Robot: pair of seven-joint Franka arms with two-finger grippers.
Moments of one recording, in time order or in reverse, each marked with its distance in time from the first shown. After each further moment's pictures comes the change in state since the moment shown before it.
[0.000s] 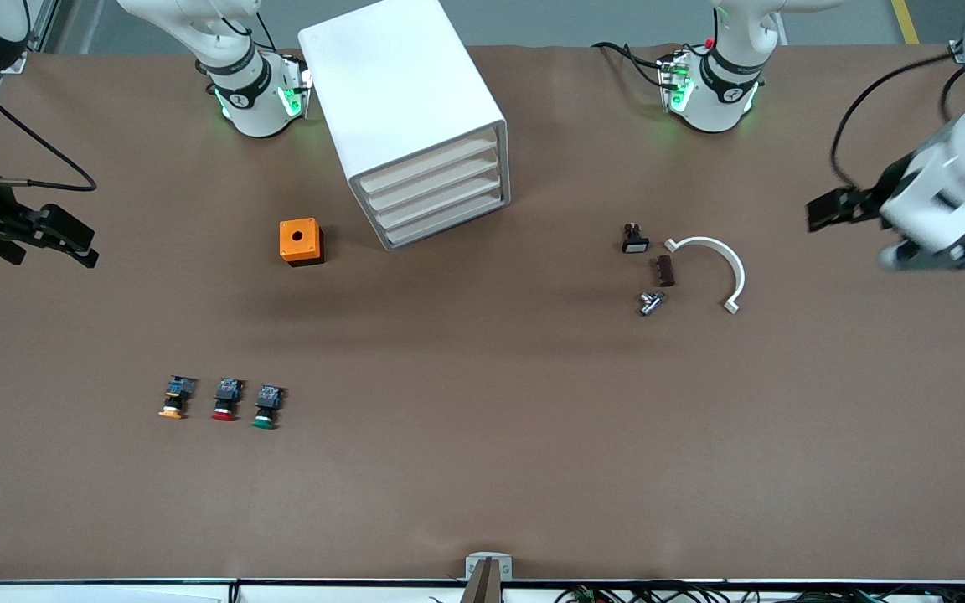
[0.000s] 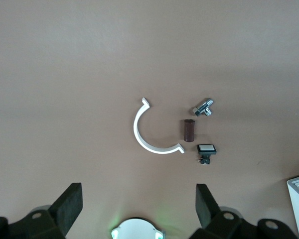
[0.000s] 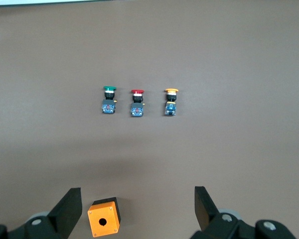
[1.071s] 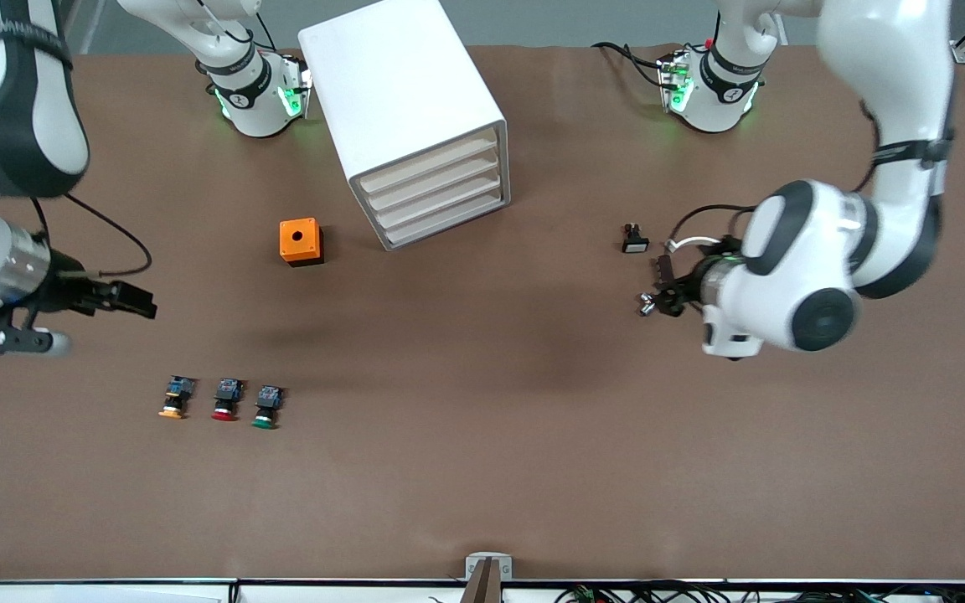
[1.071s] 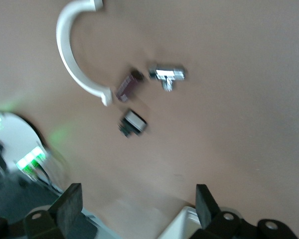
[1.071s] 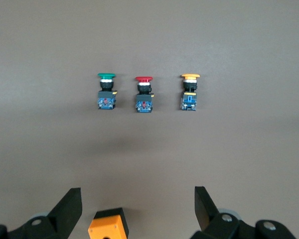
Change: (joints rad) left arm -0.218 0.399 -0.011 0.107 -0.224 0.008 -0.981; right arm -0.013 0.255 -0.001 -0.002 0.062 0.117 0.002
